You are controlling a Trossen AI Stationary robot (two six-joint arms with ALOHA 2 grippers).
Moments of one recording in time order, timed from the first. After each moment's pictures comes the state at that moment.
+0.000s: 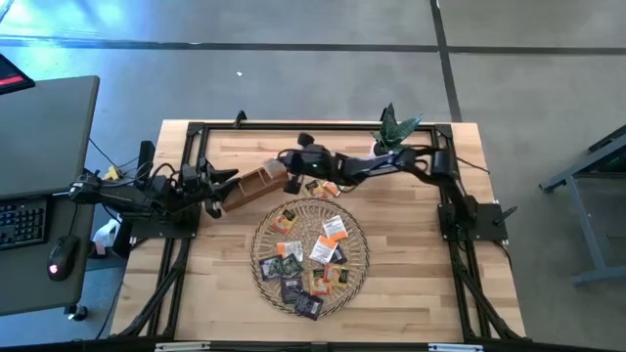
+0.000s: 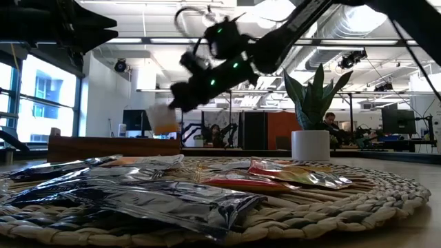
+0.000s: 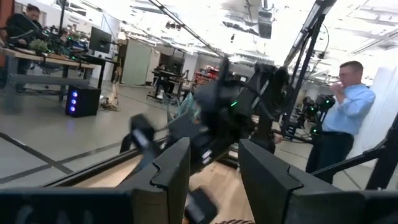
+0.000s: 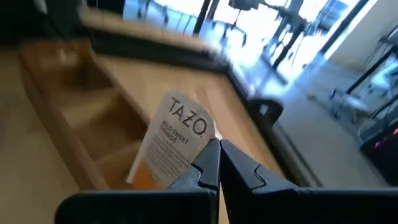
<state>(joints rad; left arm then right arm) -0.19 0.14 0.12 0.28 -0.55 -0.14 -0.22 2.16 1.42 0.43 0.19 -0.30</state>
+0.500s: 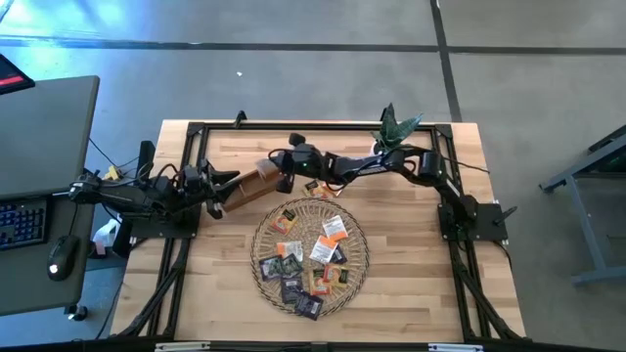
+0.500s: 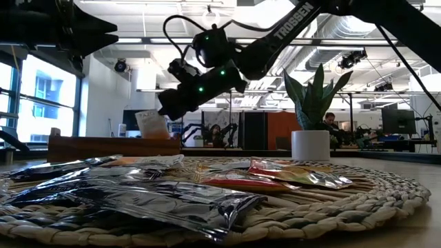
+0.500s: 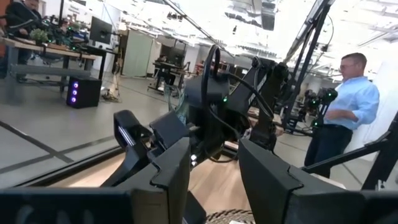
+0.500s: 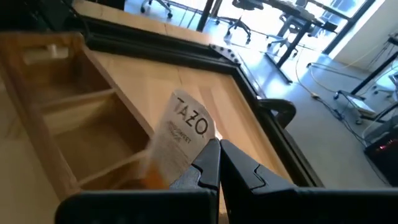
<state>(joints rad) -0.19 0.14 0.12 0.23 -0.56 -0.17 -0.23 2.25 1.54 0.40 0.18 -0.32</state>
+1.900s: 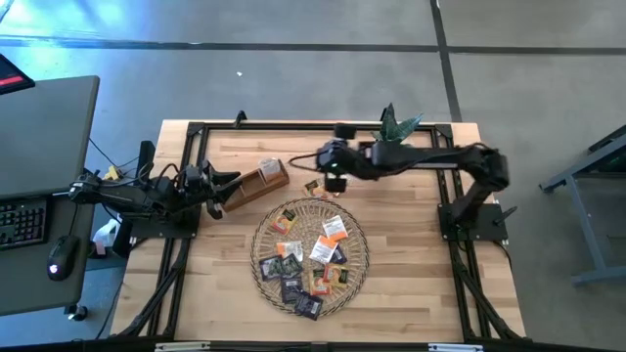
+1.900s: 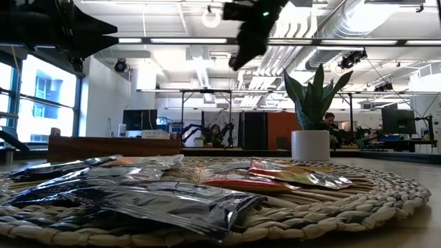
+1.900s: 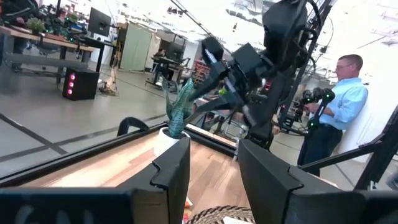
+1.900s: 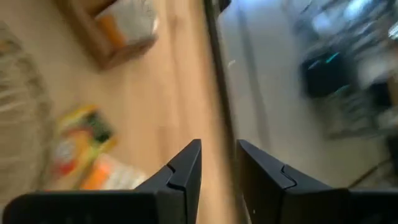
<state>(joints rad) -0.19 0.14 0.12 0.21 -0.55 -0.21 -0.12 1.70 1.52 -0.69 0.52 -0.25</state>
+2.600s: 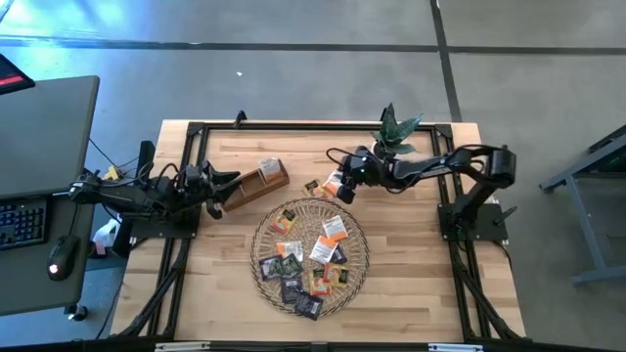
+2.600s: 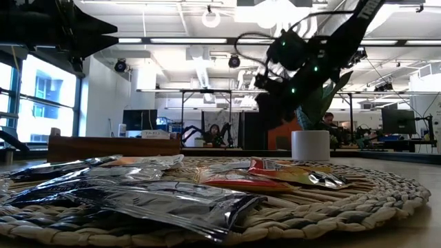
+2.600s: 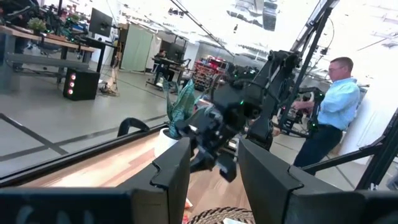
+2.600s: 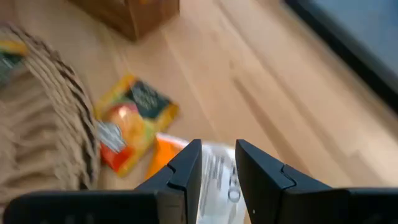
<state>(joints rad) -0.19 0.14 0.12 0.22 -0.56 -0.22 -0.30 1.69 0.75 0.25 0.14 0.04</state>
